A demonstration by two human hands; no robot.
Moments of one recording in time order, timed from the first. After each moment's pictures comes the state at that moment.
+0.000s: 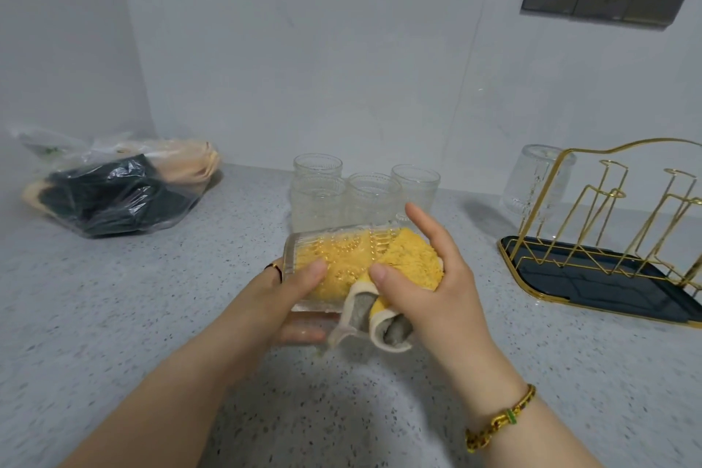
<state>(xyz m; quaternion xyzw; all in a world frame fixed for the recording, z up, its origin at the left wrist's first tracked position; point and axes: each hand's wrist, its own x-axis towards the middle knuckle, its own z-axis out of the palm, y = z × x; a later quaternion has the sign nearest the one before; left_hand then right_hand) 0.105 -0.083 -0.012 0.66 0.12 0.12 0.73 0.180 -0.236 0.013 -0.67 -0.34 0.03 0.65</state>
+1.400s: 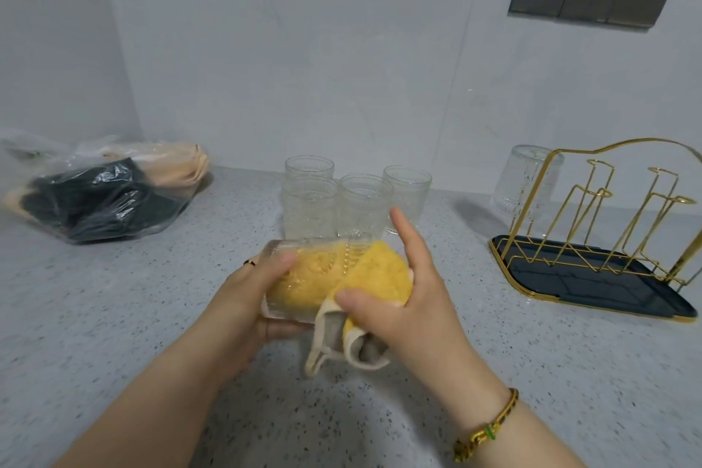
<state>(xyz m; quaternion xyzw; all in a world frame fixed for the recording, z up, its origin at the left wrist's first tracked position) 0.111 -0.075 -0.013 0.60 0.10 0.18 0.77 0.171 -0.228 0.012 -0.69 -0.35 0.09 0.62</state>
